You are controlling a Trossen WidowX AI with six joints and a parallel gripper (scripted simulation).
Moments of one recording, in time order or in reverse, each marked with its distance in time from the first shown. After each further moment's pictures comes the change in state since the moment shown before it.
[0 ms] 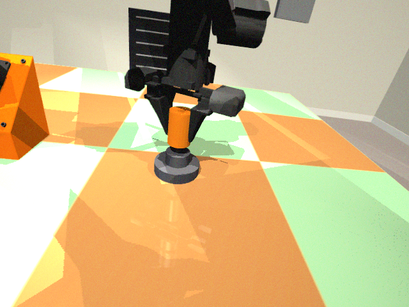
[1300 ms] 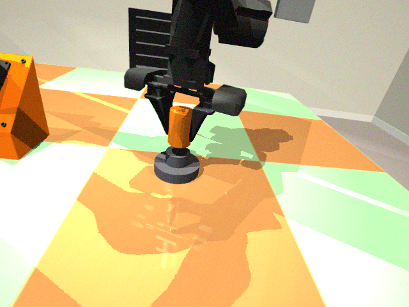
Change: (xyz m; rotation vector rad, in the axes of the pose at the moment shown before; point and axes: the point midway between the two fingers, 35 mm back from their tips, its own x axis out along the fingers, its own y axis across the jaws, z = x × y) arm -0.002 -0.002 -0.001 -0.042 0.005 0.006
